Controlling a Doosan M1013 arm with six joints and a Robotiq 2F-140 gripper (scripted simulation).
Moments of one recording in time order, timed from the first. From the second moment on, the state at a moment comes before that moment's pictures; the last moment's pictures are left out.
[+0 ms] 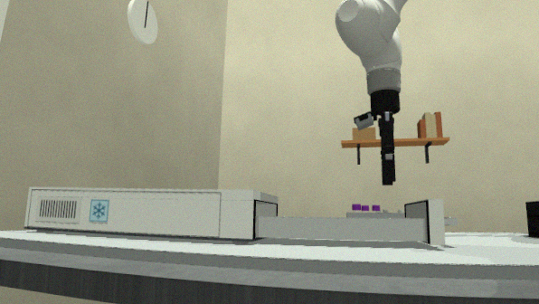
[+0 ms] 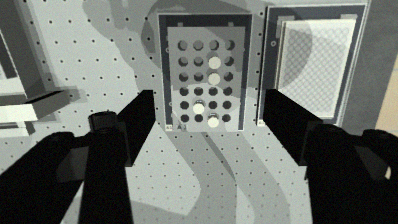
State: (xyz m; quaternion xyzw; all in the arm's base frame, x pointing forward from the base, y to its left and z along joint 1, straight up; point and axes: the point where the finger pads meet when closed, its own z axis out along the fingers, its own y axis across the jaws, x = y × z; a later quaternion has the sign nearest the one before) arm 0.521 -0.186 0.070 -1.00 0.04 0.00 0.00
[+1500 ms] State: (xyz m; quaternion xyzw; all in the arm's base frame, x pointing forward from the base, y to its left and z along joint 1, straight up) arm 0.488 -0.080 0.083 -0.95 -0.32 0.00 0.00
